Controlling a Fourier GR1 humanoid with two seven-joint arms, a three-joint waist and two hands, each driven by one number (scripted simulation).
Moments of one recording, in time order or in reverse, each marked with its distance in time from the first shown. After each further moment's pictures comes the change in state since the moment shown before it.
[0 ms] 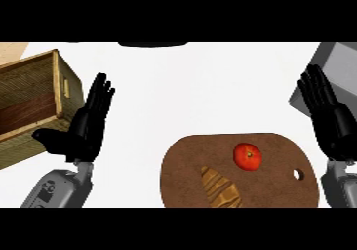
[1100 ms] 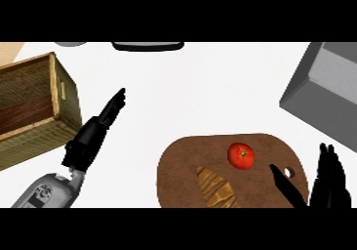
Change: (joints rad) left arm -0.002 0.161 -0.137 0.025 -0.104 -0.198 0.039; right arm 0.439 0.032 0.212 0.025 1.103 -0.554 0.429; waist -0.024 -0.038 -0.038
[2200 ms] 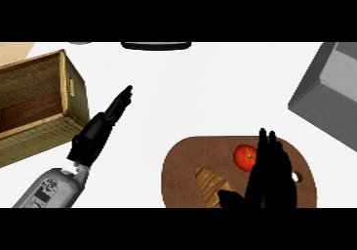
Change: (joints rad) left arm -0.036 -0.034 0.013 0.027 -0.012 -0.053 0.010; right arm -0.245 0.233 0.407 -0.352 0.331 0.643 0.758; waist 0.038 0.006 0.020
